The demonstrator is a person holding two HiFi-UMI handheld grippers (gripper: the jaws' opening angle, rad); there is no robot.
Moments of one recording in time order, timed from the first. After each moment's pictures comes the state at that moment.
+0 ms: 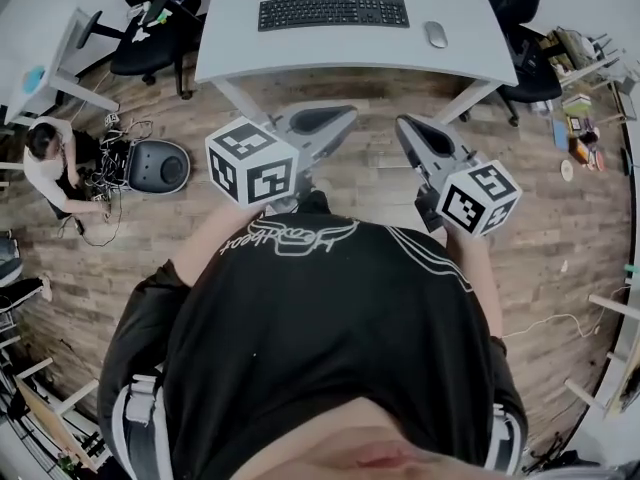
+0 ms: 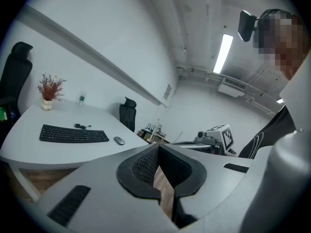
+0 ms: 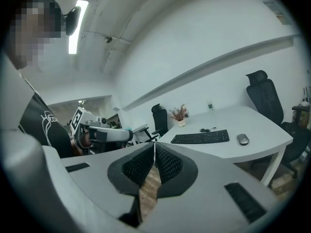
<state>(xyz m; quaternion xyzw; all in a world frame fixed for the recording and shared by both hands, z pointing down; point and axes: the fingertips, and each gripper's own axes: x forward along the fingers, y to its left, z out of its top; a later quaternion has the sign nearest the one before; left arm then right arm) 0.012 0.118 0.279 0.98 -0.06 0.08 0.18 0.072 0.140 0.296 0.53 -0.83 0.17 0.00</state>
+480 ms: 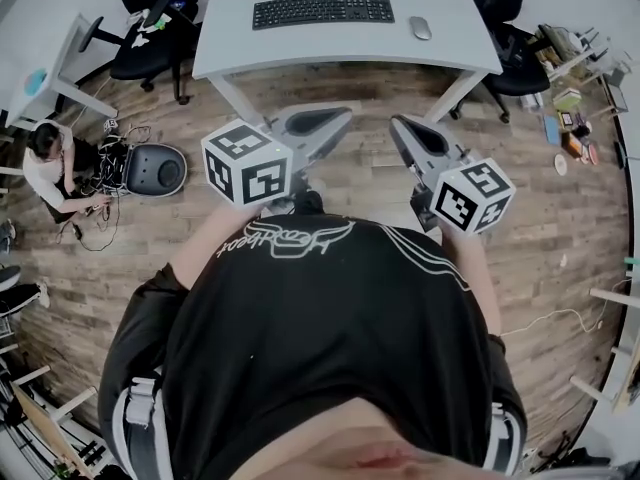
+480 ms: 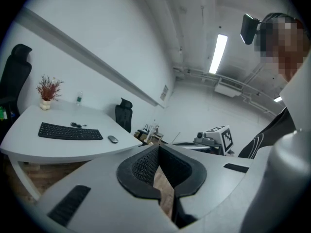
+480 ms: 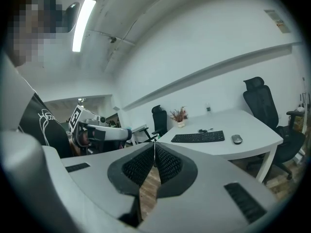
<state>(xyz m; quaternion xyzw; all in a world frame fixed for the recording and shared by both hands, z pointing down) 0.002 0.180 0.270 0.98 -0.05 0.08 0.18 0.063 0.200 0.288 0.54 -0.83 0.15 0.01</state>
